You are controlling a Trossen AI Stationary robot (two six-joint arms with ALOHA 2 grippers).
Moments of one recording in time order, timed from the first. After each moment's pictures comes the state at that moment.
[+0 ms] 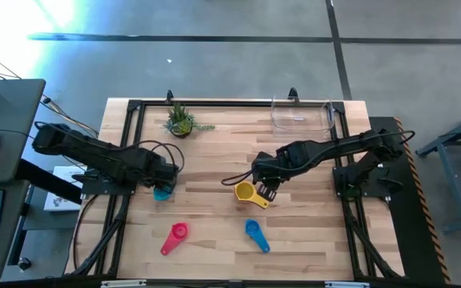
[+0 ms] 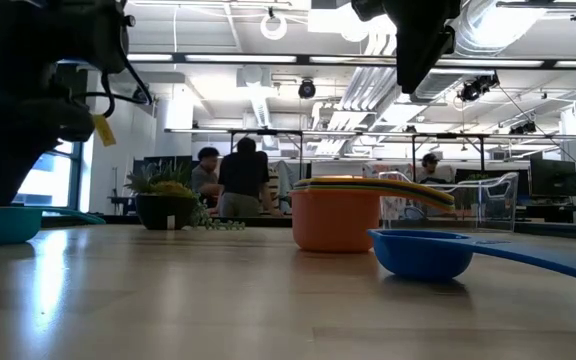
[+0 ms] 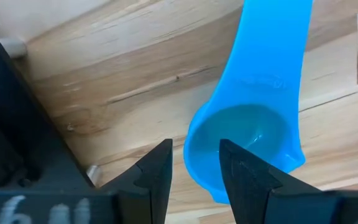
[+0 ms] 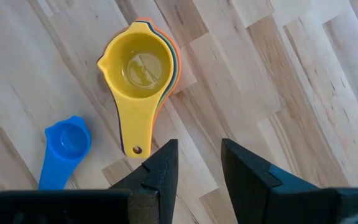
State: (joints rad) left arm -0.14 1.18 0.63 -1.04 0.04 -1.35; right arm 0.18 1.65 1.52 -1.20 0.14 0.65
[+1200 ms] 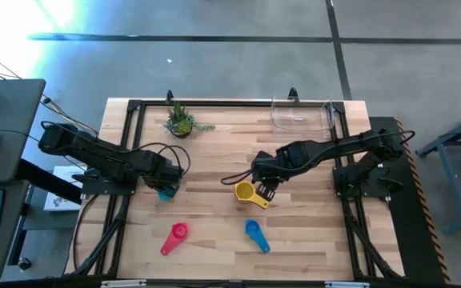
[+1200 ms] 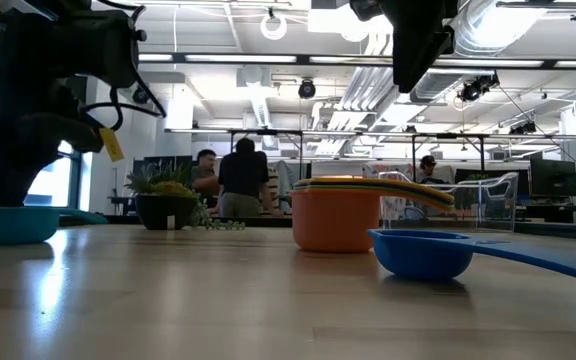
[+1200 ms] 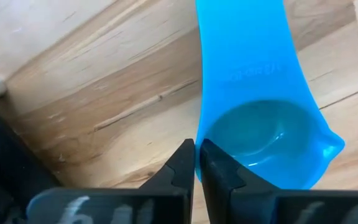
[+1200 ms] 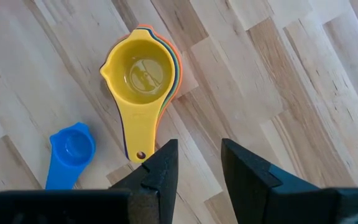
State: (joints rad) left arm -0.14 1.28 0.63 -0.97 0.02 -1.21; right arm 0.18 1.65 1.52 -1.18 0.14 0.68
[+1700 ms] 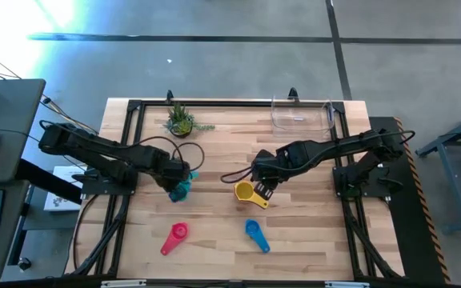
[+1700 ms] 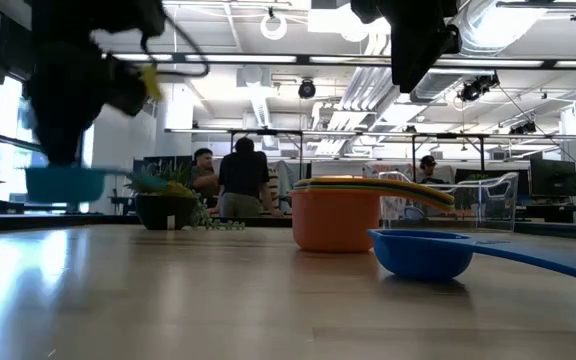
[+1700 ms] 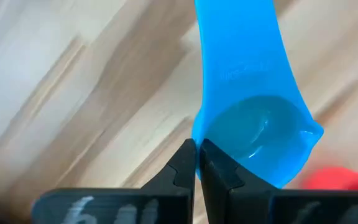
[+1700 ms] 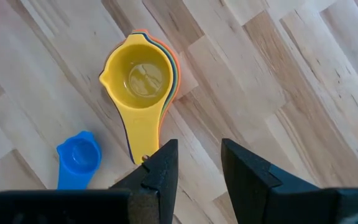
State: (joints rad) left arm -0.14 1.29 0.79 -0.92 0.03 -0.85; right arm 0.18 1.65 1.52 -1.18 0.14 0.77
